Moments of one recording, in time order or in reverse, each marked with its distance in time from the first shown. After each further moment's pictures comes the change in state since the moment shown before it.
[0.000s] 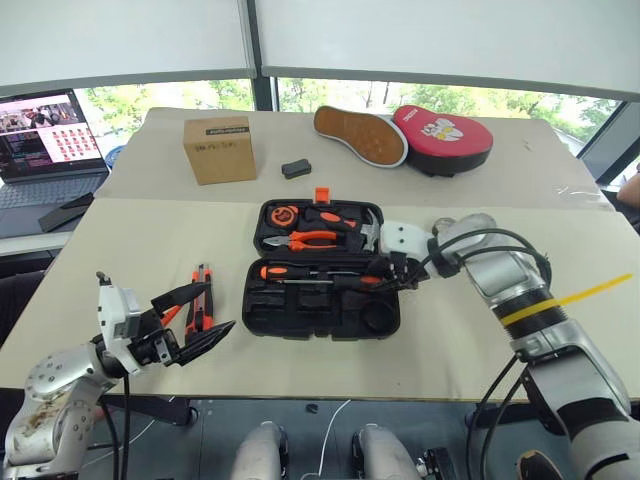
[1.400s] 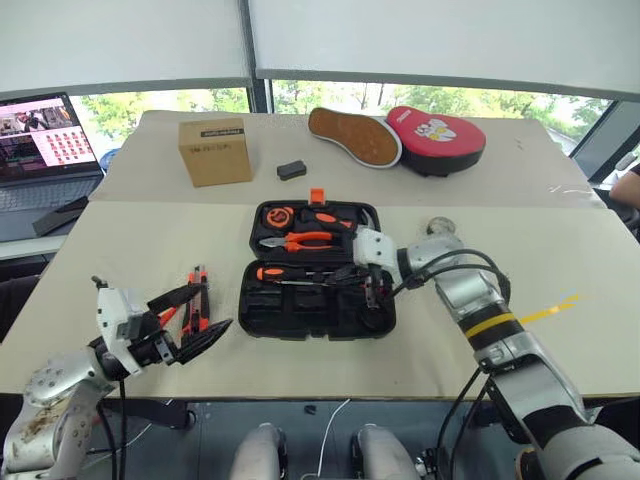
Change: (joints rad) left arm 0.069 -0.006 0.081 -0.021 0.012 0.029 0.107; right arm 0.140 0.171 -0.121 0.054 0.164 -0.289 -0.087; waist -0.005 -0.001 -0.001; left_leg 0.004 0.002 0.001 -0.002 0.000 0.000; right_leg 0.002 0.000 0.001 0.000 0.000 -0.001
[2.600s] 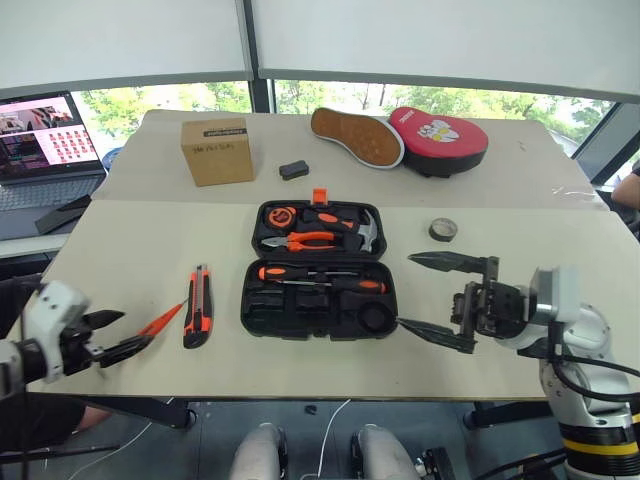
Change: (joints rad) left arm -0.122 0.378 -0.093 0.299 0.189 0.316 -0.027; right arm 0.584 -0.146 -0.382 -0.718 0.541 0.000 -0.049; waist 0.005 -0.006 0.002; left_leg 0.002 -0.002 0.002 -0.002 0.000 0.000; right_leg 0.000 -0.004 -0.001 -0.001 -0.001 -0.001
